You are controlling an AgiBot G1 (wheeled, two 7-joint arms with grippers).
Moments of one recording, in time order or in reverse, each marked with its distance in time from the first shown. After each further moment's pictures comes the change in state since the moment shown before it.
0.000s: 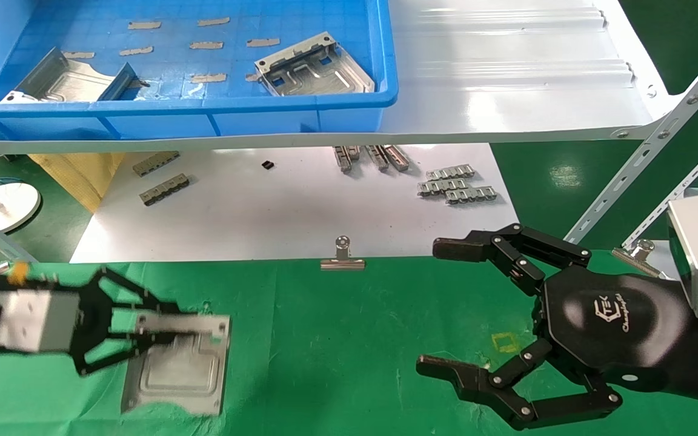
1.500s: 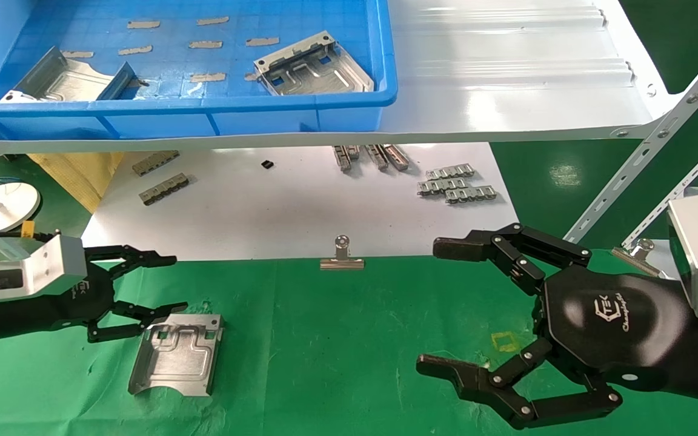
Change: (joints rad) left arm -0.022 0.160 -0.006 0.588 -0.040 0.011 0.083; right arm 0.000 0.000 0.000 0.000 0.000 0.000 0.000
